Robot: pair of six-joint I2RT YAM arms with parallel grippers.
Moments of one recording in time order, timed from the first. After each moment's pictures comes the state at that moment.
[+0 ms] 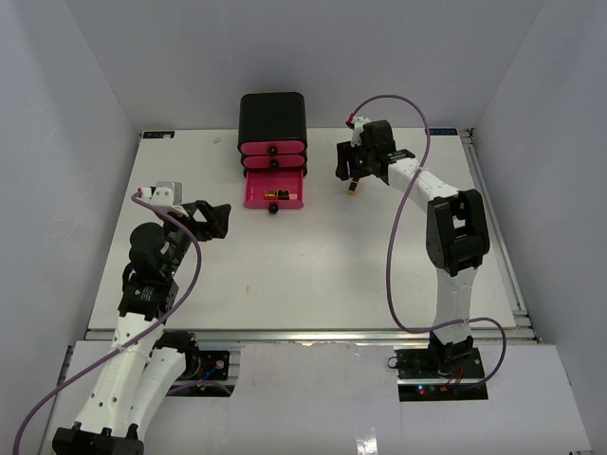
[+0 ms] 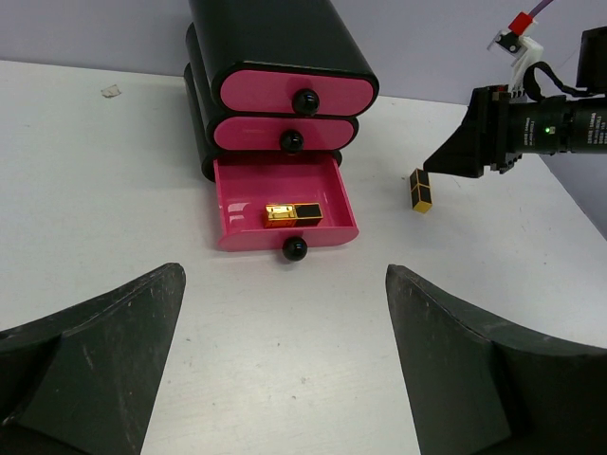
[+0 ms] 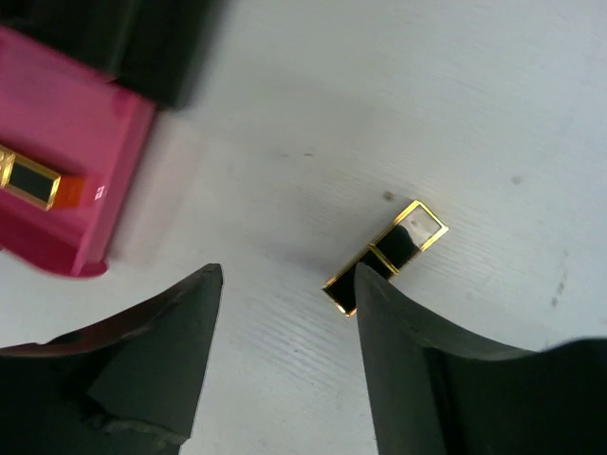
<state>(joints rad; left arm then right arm) -0.17 0.63 0.63 -0.03 0.12 -0.27 0.35 2.06 1.64 -0.26 -0.19 0.05</state>
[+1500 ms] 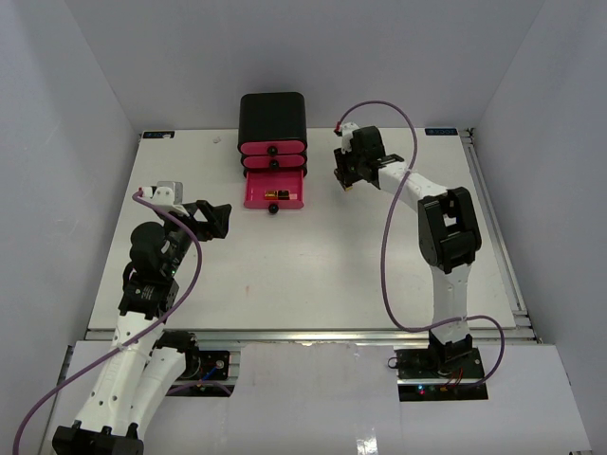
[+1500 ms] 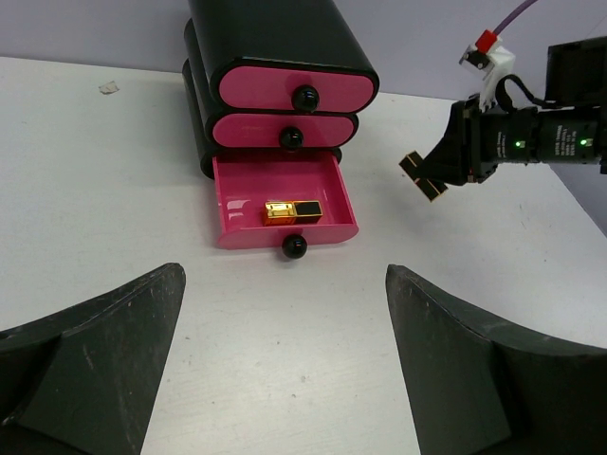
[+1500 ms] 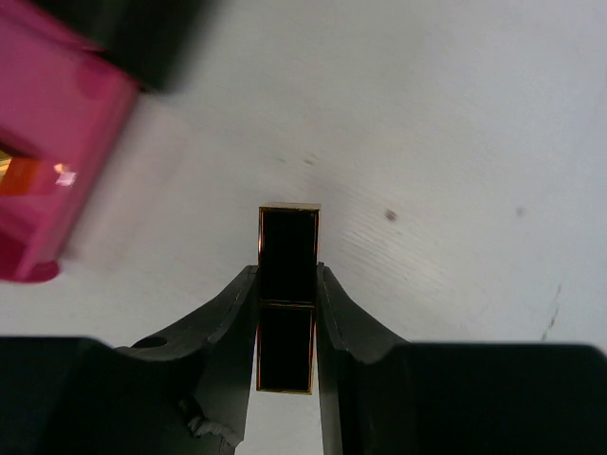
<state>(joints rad) -0.17 0.64 0.63 -0.03 0.12 -0.27 0.39 2.13 1.64 -0.22 -0.10 -0.02</state>
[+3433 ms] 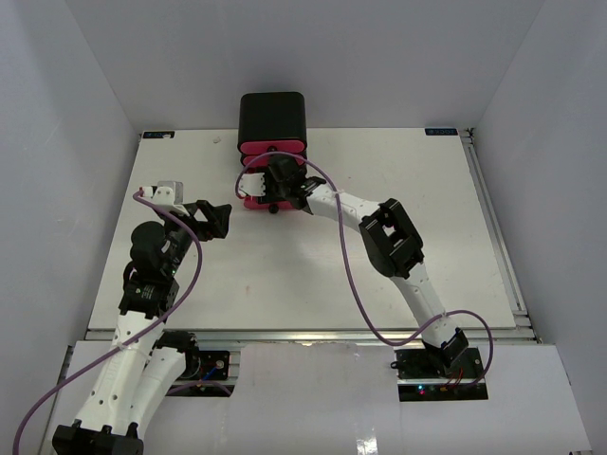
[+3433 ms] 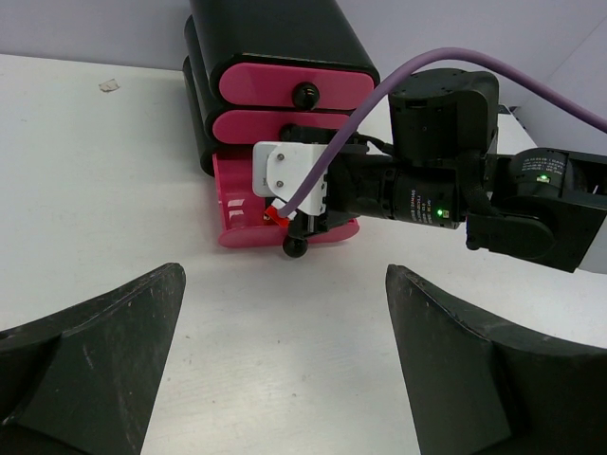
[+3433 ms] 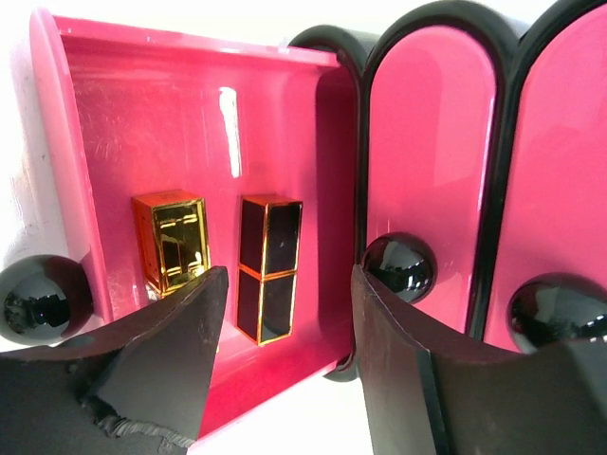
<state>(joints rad) -0.17 0.64 0.63 -0.03 0.12 -0.27 0.78 2.37 1.94 -0.14 0.01 -1.08</state>
